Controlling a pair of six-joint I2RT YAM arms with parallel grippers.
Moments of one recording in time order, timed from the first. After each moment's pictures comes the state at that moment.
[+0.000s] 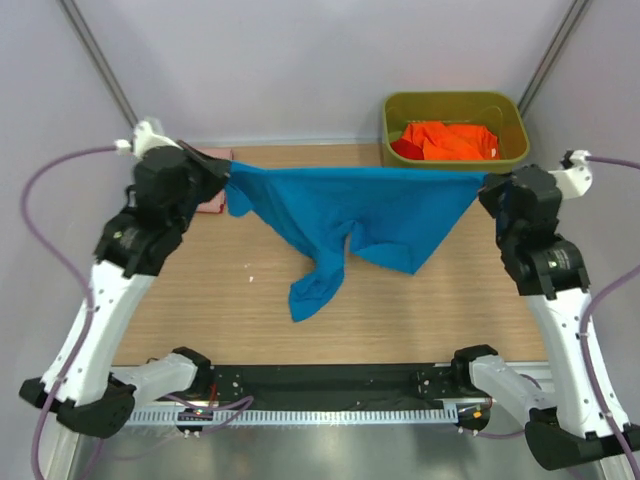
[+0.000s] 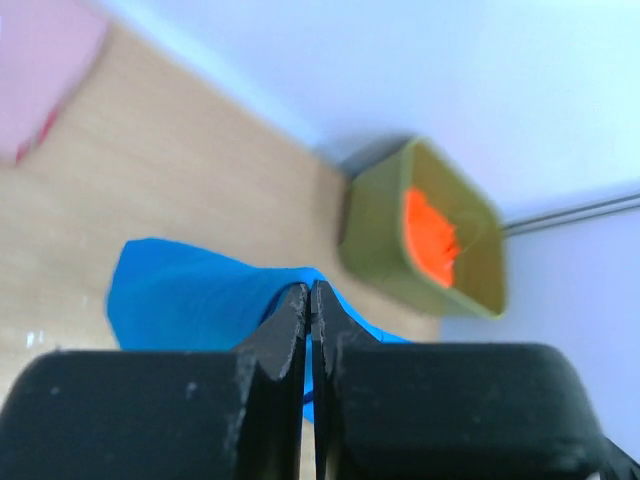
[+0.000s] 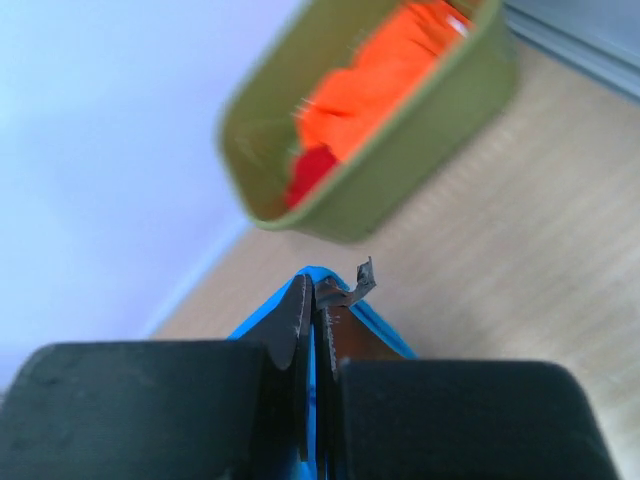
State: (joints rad) left arm -0.45 1.12 1.44 -0.67 -0.36 -0.93; right arm 0.18 0.92 1.22 -0.66 0.53 0.87
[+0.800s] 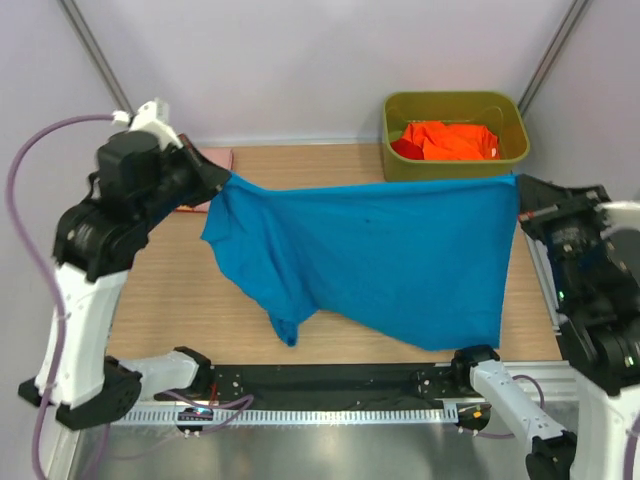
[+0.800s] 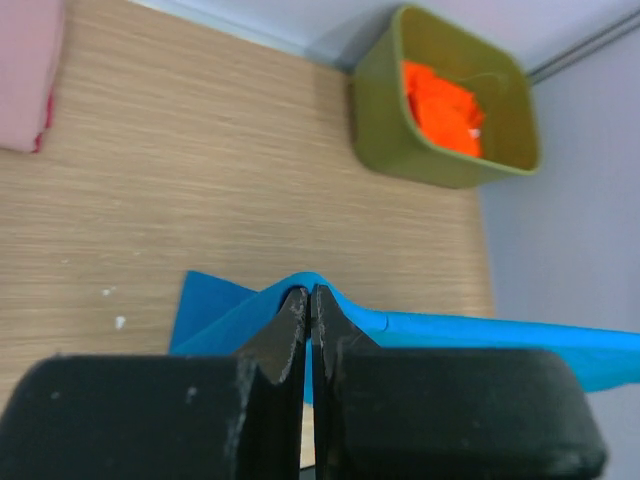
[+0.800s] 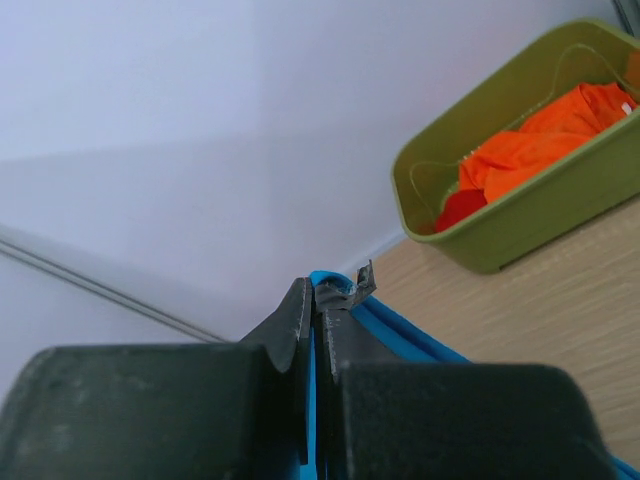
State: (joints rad) left arm -0.45 1.16 1.93 -1.08 -0.11 -0.65; right arm 0.18 0.69 1.55 -0.76 0.30 0.79
